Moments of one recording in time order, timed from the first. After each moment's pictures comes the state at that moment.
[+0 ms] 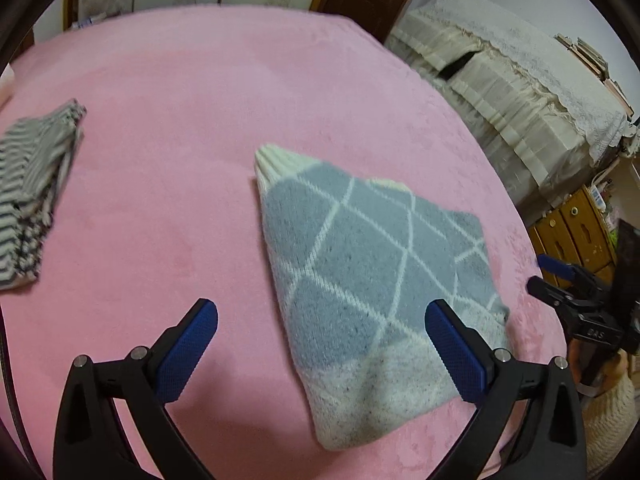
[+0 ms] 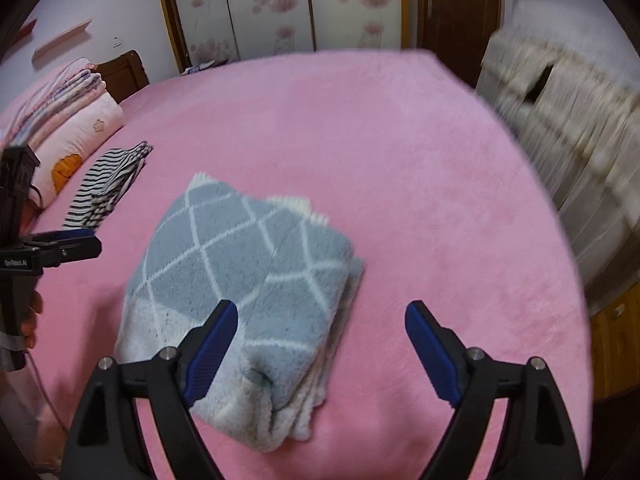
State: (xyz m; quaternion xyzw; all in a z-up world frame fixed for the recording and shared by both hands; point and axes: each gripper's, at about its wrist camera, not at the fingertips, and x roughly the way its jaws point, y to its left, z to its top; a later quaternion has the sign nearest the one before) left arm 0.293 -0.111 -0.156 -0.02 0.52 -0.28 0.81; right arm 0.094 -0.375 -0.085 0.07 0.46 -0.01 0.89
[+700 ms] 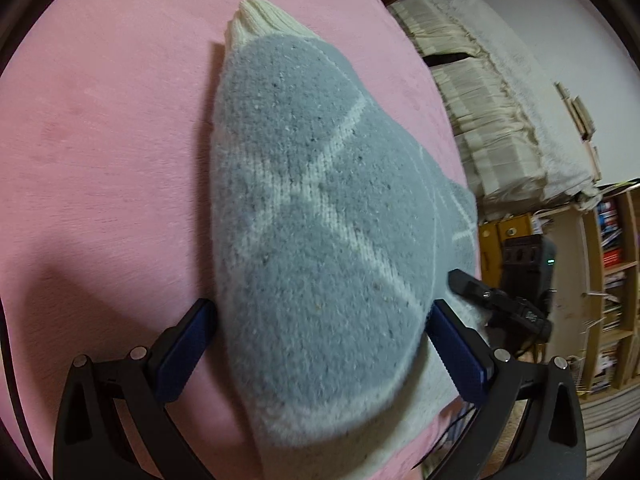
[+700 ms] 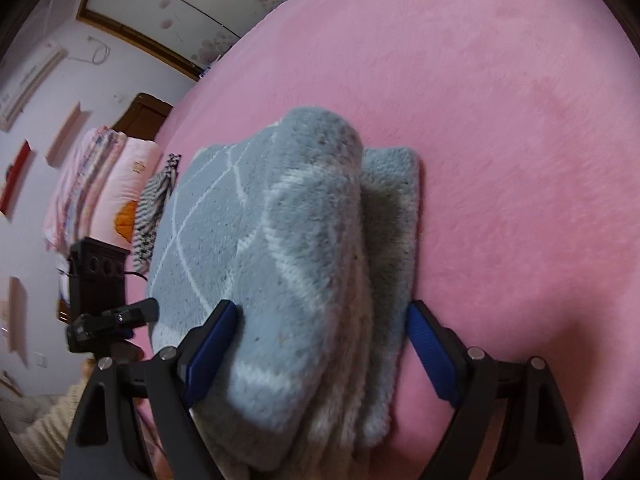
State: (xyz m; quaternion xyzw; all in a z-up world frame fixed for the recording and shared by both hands) left arm 0.311 -0.115 -0.280 -0.20 0.60 -0.36 0.69; right arm 0.135 -0.410 -0.205 0.32 0.50 0.12 0.80
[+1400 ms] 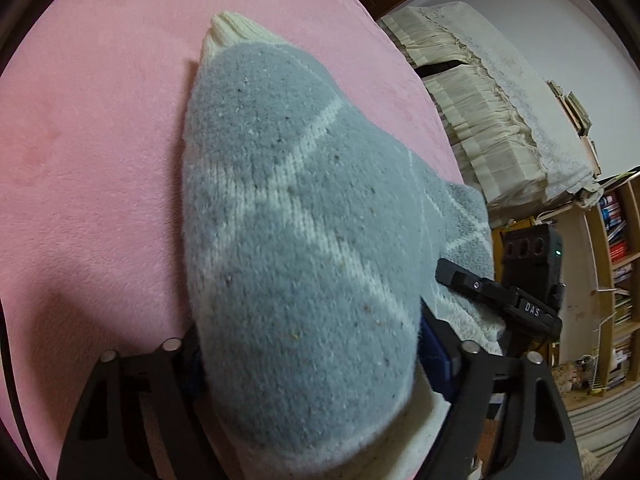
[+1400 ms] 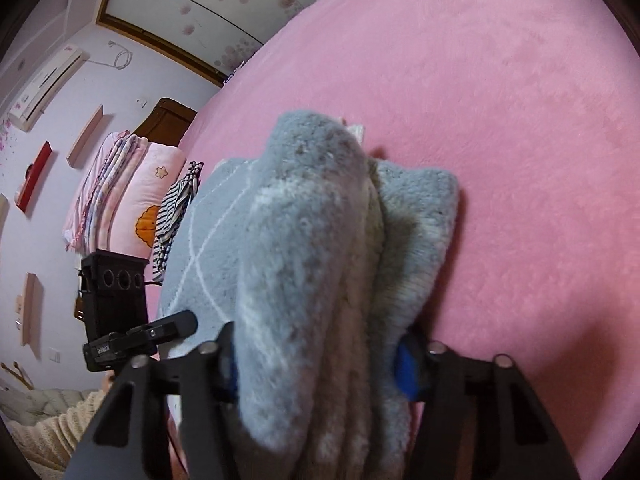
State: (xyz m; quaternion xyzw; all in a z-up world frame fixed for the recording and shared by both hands) left arm 0.300 -0.123 -0.271 -0.18 0.56 -0.35 0.73; right arm 0.151 -0.401 -0.202 0.32 0.47 0.15 0.81
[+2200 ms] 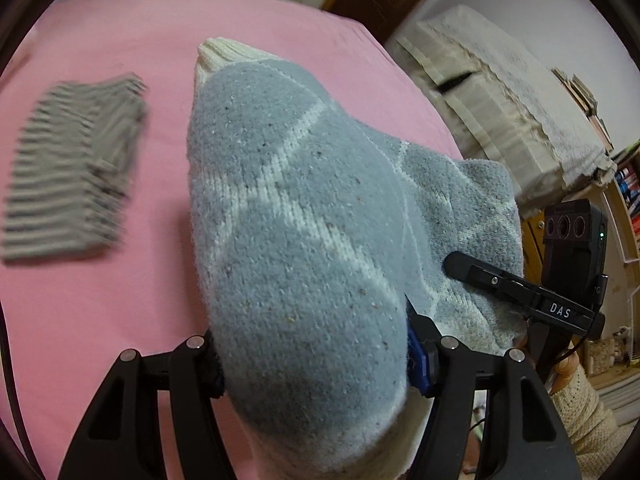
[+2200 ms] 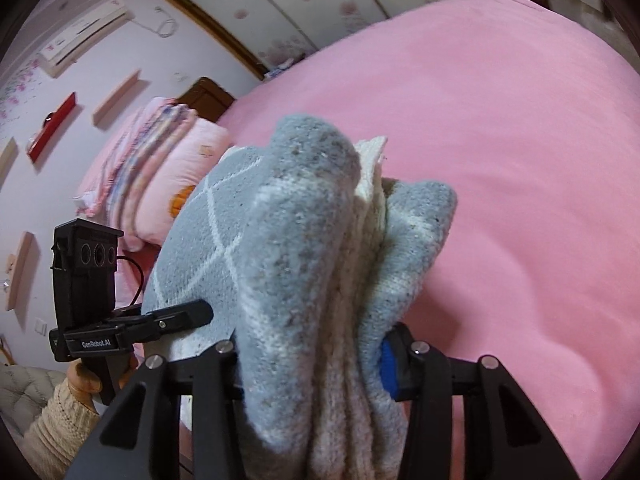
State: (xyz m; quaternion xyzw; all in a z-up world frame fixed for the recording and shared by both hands) left arm 0.291 0.077 -0.078 -0.08 0.53 -0.29 0.79; right arm 0.154 -0.201 -0.056 0.25 0.44 0.17 0.84
